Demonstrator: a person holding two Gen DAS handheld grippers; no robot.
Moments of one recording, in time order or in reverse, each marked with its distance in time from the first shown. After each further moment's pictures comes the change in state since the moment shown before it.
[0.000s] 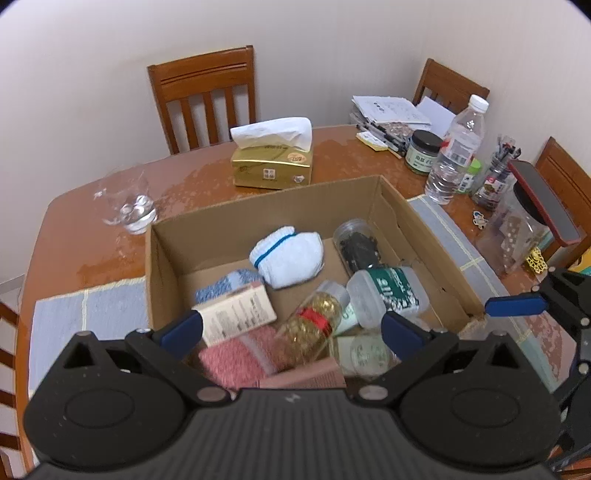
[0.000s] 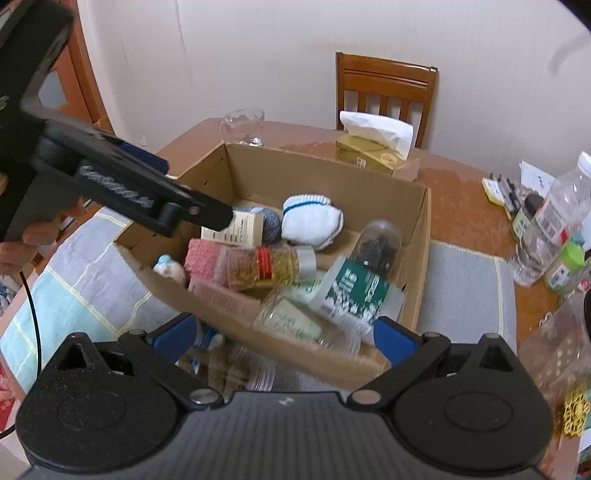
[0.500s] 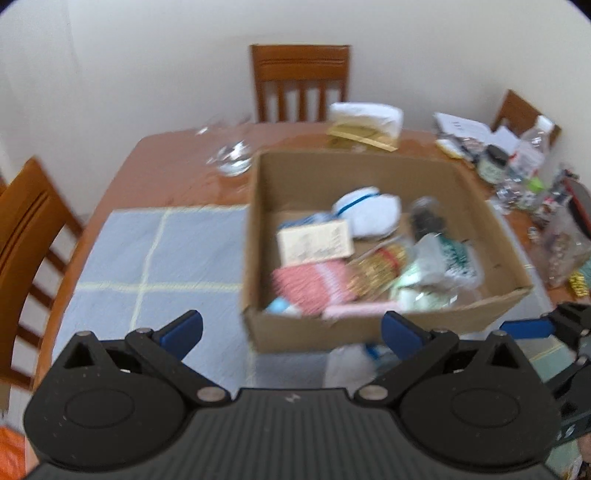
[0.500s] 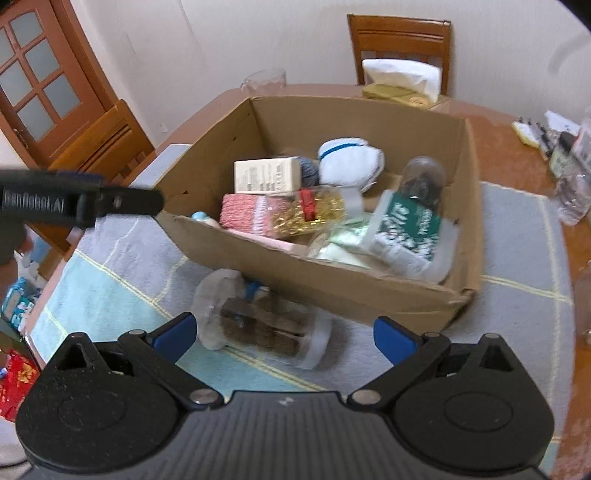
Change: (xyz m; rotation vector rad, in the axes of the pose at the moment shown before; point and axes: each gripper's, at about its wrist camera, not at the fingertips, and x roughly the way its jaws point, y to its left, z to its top) left arm -0.032 0.025 -0.080 -0.235 -0.008 0.203; right arm 0.026 0.016 -0.029 0.086 0.087 0.124
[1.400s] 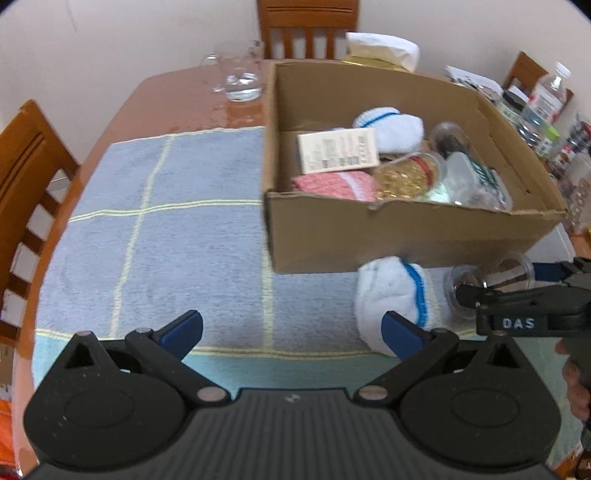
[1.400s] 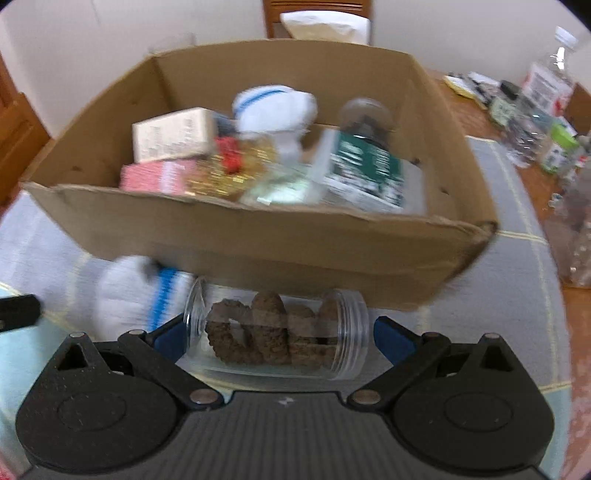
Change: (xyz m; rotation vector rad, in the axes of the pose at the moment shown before) left arm 0.032 0.011 -0.046 0.030 0.139 -0.020; right arm 0.068 -0.003 -0.021 0.138 0.037 -0.322
